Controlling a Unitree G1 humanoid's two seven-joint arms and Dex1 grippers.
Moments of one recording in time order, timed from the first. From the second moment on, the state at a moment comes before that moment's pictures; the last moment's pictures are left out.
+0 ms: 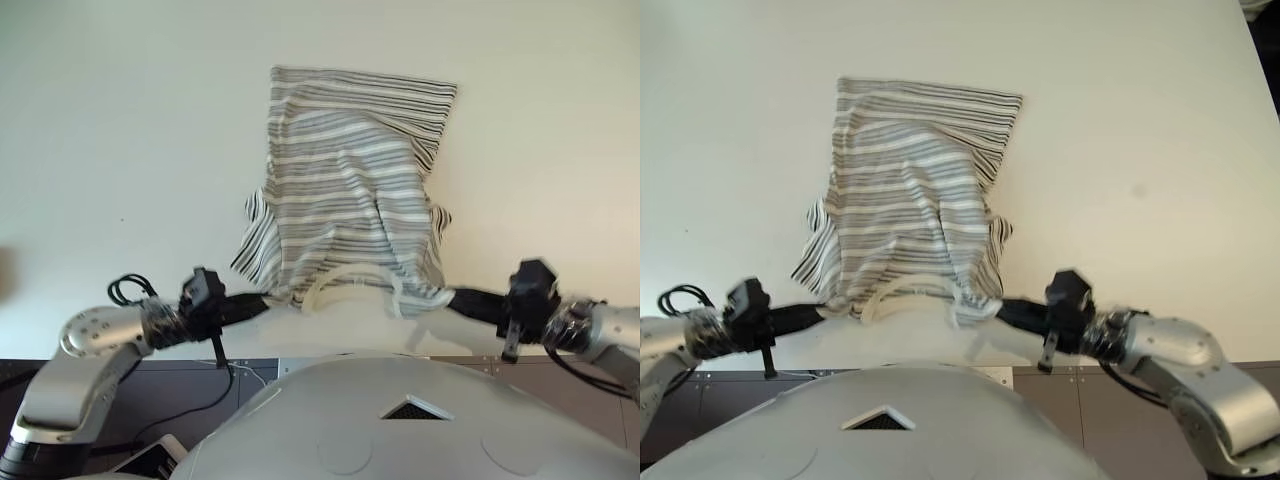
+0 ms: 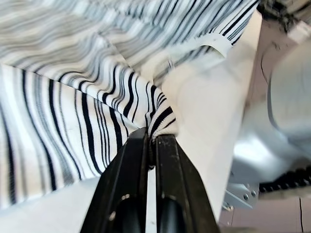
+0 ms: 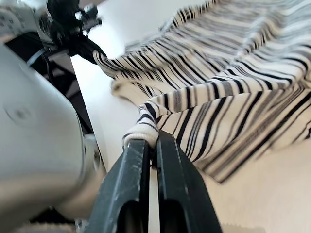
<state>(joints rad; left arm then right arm) 0.74 0.87 0.07 -0.48 -0.40 0.20 -1.03 0.71 -0.94 -0.03 -0.74 0.62 0.43 0.84</state>
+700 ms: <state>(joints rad) 0.74 0.87 0.20 -0.27 -0.50 0.24 -1.11 0.35 -0.77 -0.10 -0.51 0.78 0.46 0.70</state>
